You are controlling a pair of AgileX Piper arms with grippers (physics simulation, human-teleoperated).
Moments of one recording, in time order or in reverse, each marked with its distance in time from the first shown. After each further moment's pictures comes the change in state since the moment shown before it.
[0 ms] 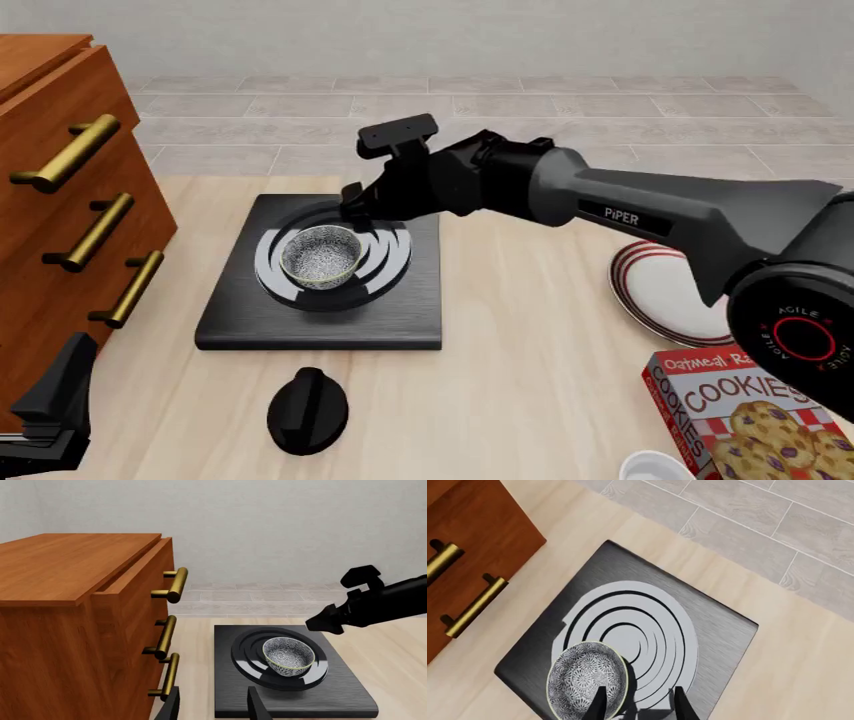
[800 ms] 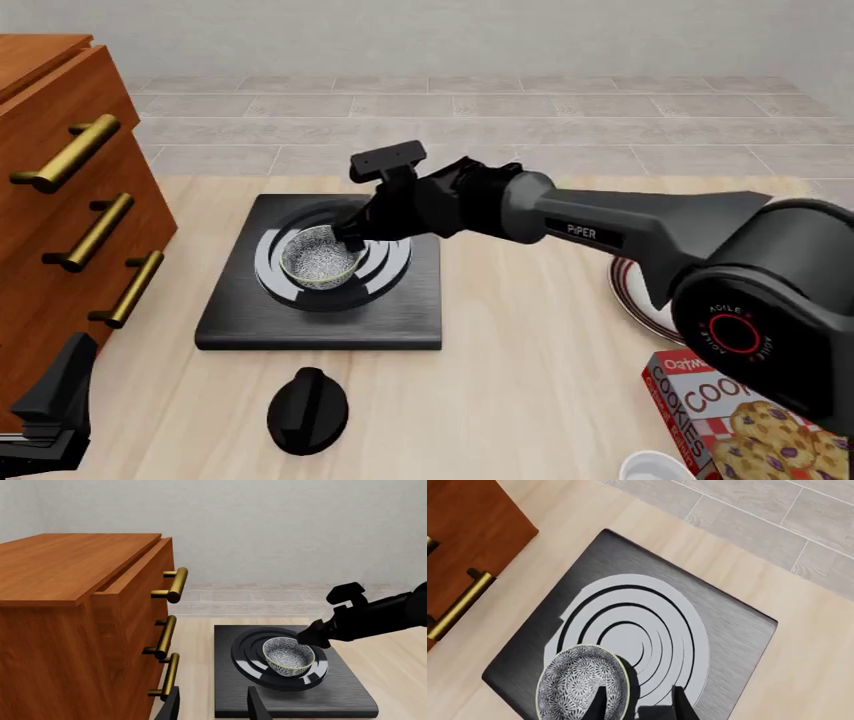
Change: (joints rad) left arm 0.000 0.000 0.000 0.000 0.000; right arm 0.010 0.095 -0.023 -0.042 0.026
